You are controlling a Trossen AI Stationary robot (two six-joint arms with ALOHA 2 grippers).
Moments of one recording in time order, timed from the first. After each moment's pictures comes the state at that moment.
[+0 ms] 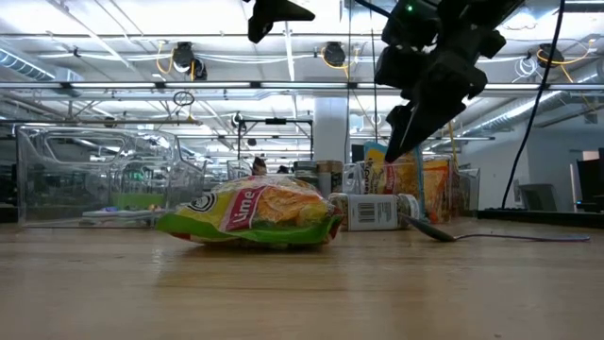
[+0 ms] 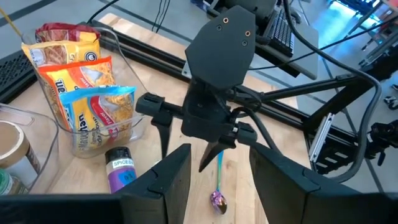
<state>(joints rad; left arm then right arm) 0.16 1.48 1.42 -0.37 0.18 -0.33 -0.15 1.39 0.86 -0.41 -0.20 -0.09</state>
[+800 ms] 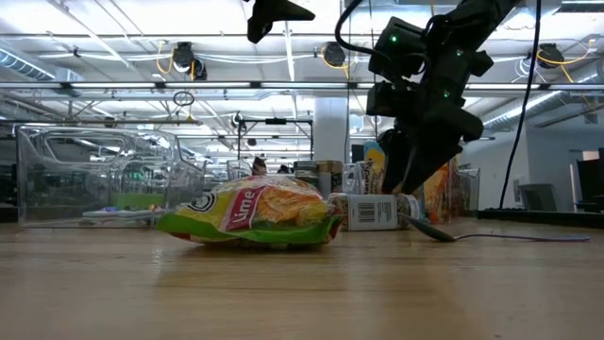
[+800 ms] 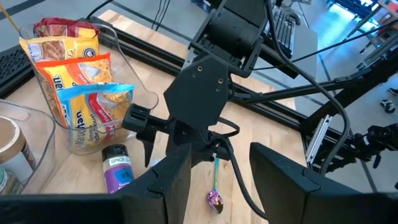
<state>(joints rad) 0.15 1.48 1.42 -0.37 0.19 -0.35 -0.15 1.54 0.86 -0.39 -0.11 -0.23</state>
